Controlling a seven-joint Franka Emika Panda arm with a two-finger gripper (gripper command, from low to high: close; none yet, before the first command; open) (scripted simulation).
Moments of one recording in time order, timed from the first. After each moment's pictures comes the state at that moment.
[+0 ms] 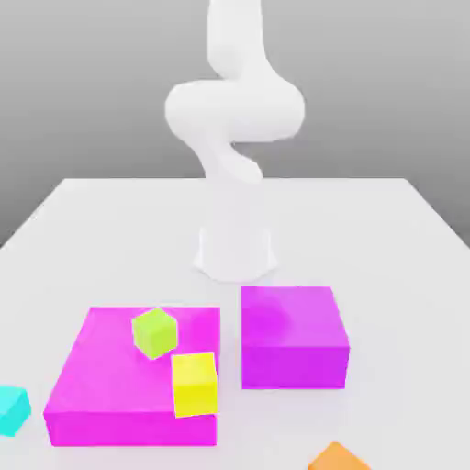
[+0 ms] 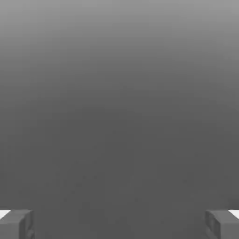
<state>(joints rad) -0.06 -0.71 0.00 -2.30 0.00 2.33 0.89</state>
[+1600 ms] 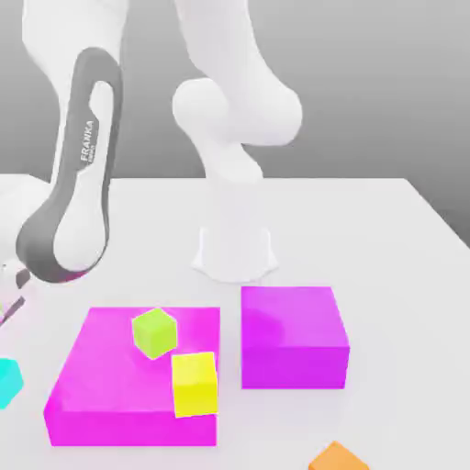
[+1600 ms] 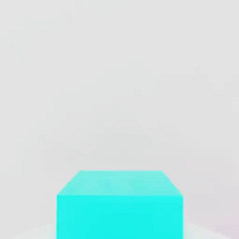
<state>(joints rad) -0.47 0.28 -0.09 -2.35 0.10 2.63 1.81</state>
